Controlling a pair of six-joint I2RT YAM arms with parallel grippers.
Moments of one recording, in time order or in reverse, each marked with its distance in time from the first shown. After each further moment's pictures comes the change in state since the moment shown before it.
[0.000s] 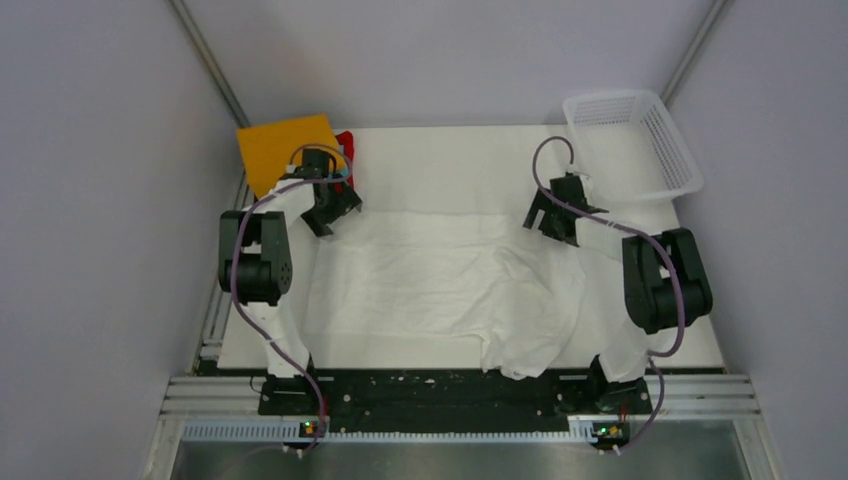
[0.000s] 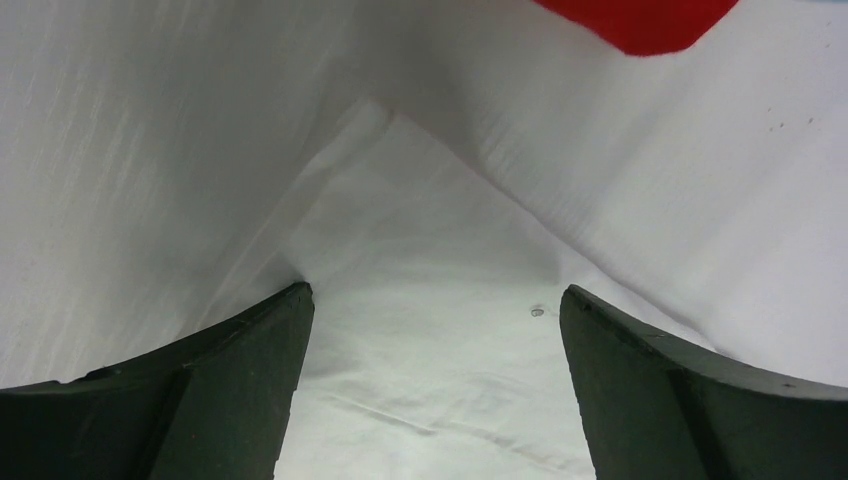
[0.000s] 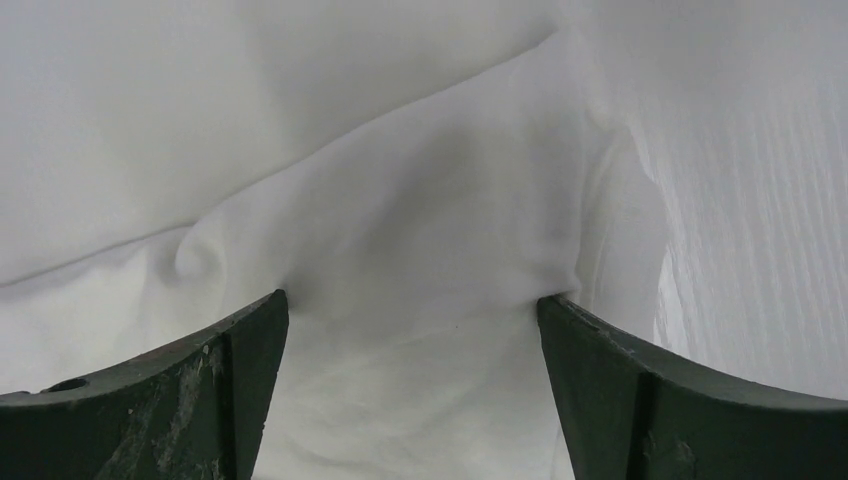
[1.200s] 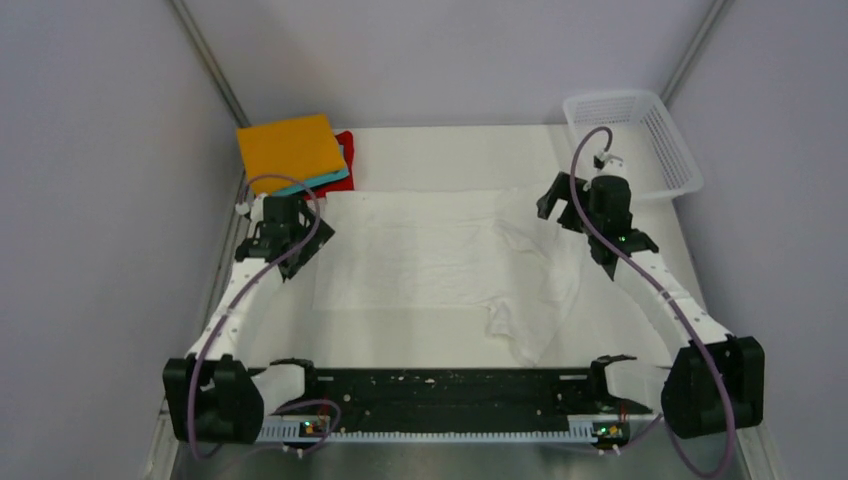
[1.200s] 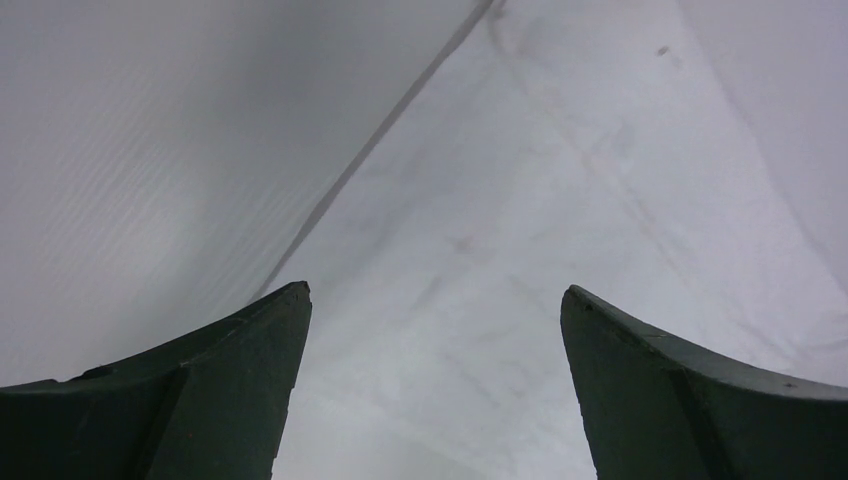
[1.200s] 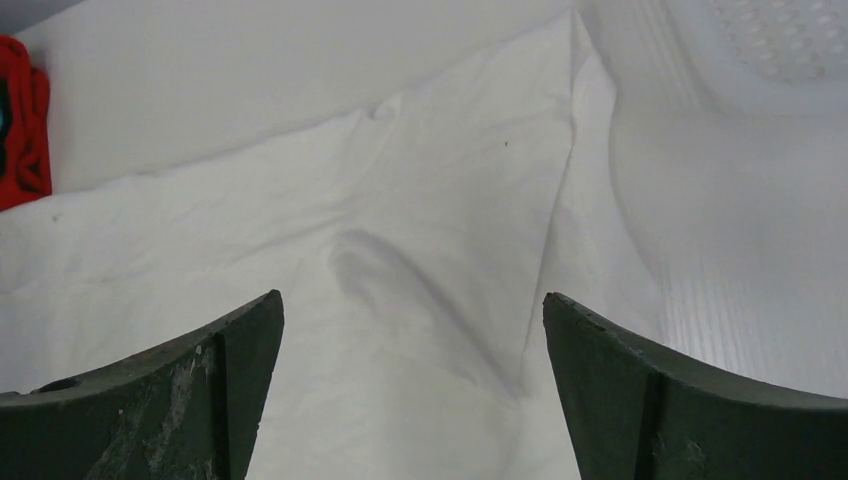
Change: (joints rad) left arm 0.016 -0.697 -0.381 -0.081 -0.132 -0.093; right arm -0.045 -0.448 -0.021 -0.031 -0.141 -0.097
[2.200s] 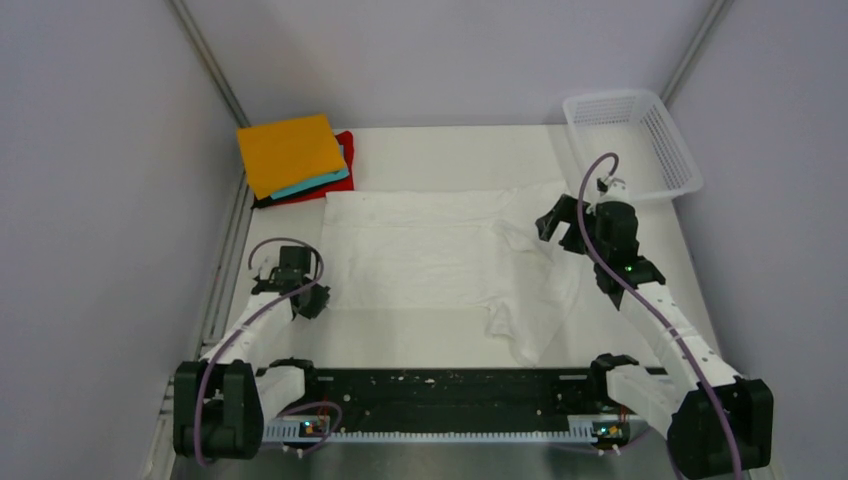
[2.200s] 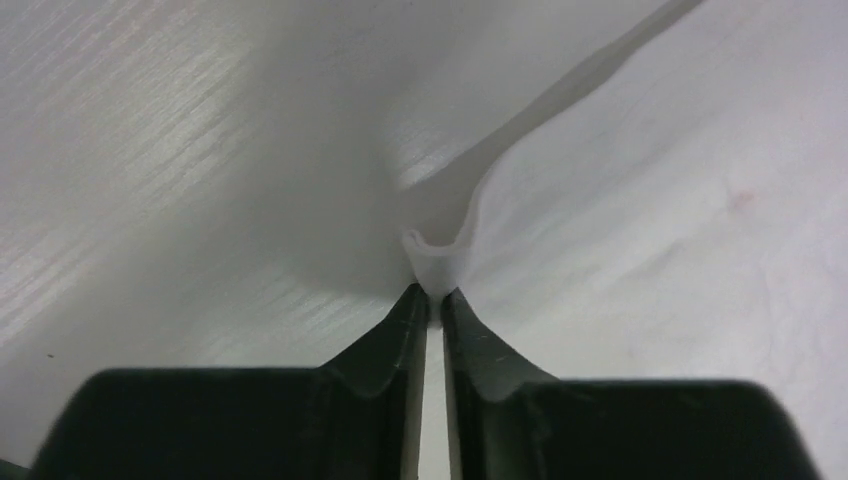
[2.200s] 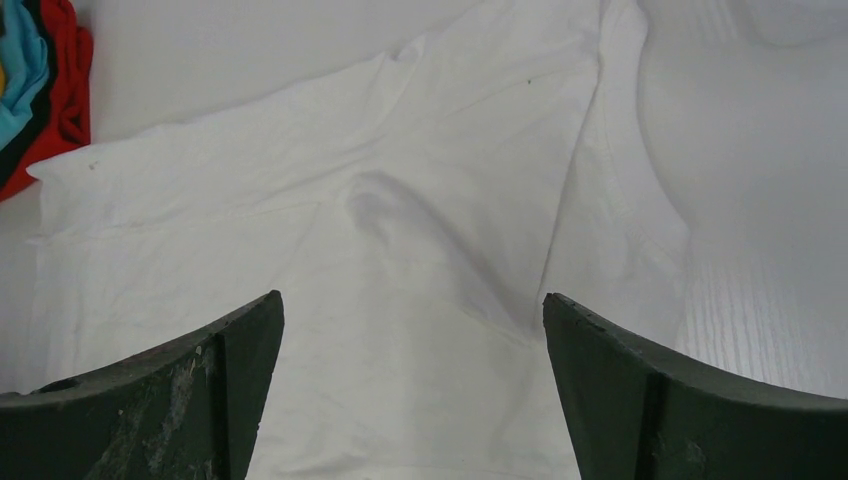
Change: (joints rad) left arm 0.000 -0.174 -0.491 0.048 -0.001 -0.259; right arm 0.000 -0.244 -0.231 0.018 -0.100 0.032
